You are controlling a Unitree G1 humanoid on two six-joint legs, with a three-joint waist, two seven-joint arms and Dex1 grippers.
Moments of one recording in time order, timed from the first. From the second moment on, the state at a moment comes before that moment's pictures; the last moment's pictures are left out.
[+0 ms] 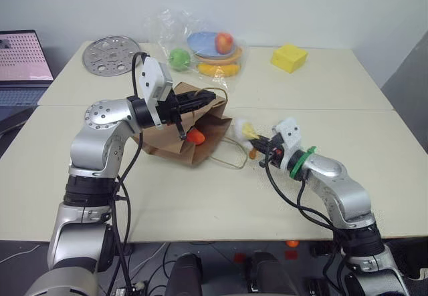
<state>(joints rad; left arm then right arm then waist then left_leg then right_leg) -0.71 0.57 0.03 0.04 -0.44 0.32 -1.04 -0.44 -0.31 0.14 -0.28 0.27 0.65 0.59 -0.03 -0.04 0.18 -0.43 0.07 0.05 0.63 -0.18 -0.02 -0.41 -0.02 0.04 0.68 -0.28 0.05</state>
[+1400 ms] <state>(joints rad) -0.70 0.57 0.03 -0.03 -0.45 0.37 -1.05 -0.66 -0.10 0.16 0.31 0.15 0.34 0.59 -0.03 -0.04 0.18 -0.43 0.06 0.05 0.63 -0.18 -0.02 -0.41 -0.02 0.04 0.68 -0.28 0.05</state>
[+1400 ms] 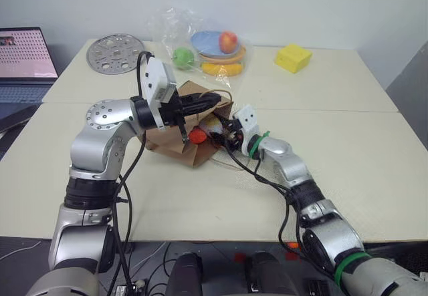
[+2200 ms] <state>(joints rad) -0.68 0.55 0.02 -0.03 -0.45 0.36 -1.05 -0.37 -0.35 0.38 -0.15 0.10 0.58 0.65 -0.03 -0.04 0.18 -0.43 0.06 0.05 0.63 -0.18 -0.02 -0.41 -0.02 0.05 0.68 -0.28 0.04</state>
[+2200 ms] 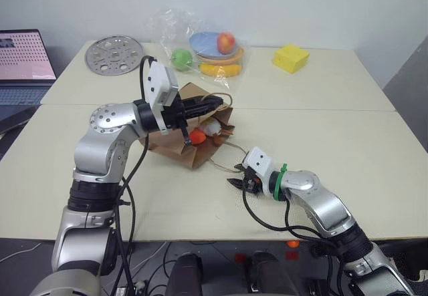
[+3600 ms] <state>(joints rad) -0.82 0.49 0.02 0.31 -0.38 0.27 -1.03 -0.45 -0.19 0.26 -0.23 -0.02 0.15 0.46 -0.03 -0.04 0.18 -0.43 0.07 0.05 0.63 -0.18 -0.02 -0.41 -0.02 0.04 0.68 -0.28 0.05</state>
